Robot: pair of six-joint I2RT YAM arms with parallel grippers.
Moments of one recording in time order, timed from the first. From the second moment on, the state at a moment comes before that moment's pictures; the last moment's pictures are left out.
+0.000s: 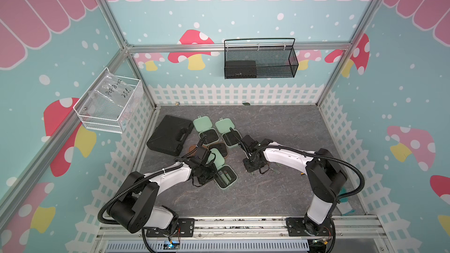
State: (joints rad) left arm -0.49 1.43 0.63 -0.37 0.33 -0.99; right arm 0.77 1.80 1.20 -0.79 0.08 0.35
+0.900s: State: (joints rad) left arm -0.49 1.43 0.63 -0.37 0.33 -0.99; right arm 0.77 1.84 1.17 -0.71 0.09 0.40
